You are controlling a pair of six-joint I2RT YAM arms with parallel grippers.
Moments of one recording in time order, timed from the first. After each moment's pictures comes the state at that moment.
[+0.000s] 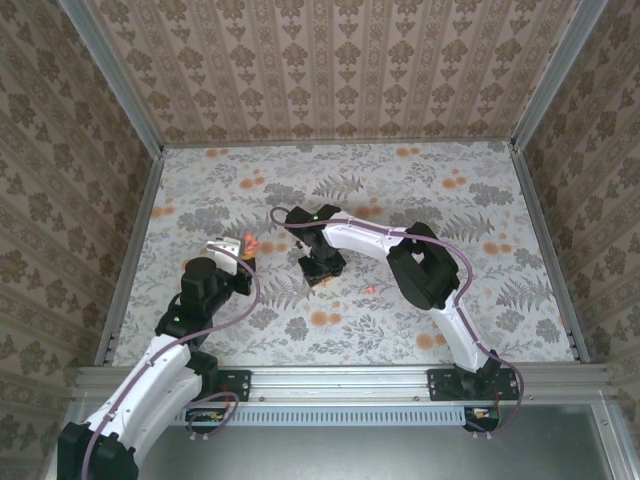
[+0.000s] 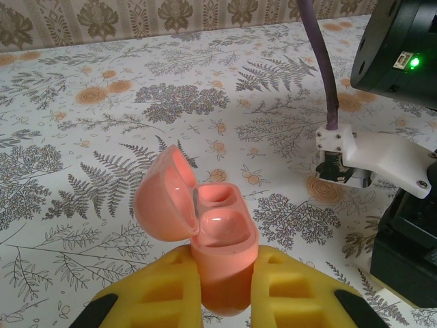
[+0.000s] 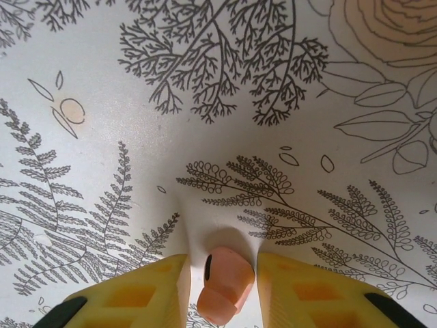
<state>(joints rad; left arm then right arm) -0.39 0.63 0.30 -0.05 0.07 -0.06 0.81 2.25 1.78 -1.06 -0.11 0.37</state>
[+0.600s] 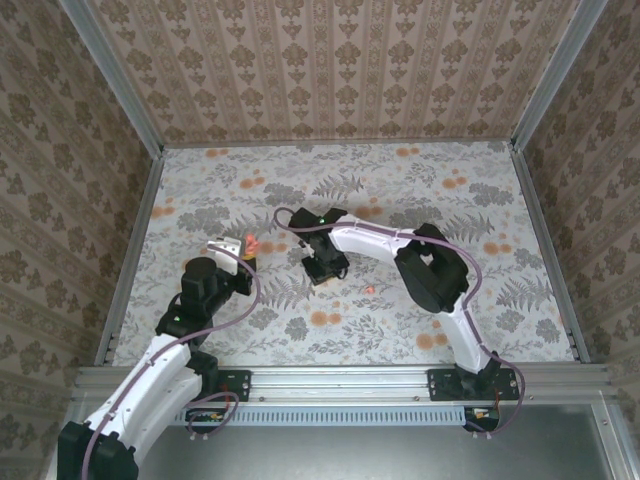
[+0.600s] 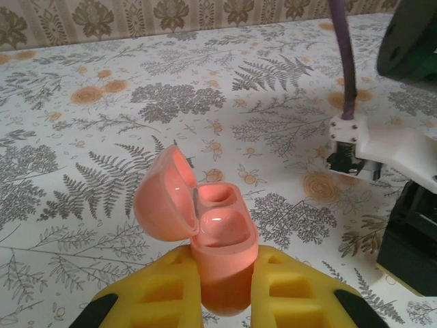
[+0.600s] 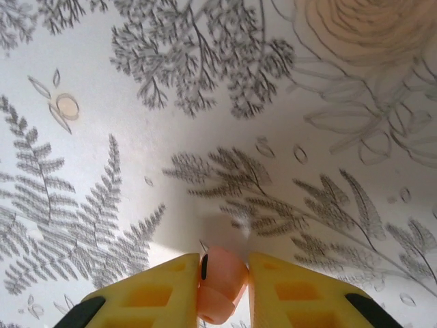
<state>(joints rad) -0.39 0.63 0.30 -0.04 0.09 -0.06 0.80 2.14 1.63 -0.93 -0.08 0.38</state>
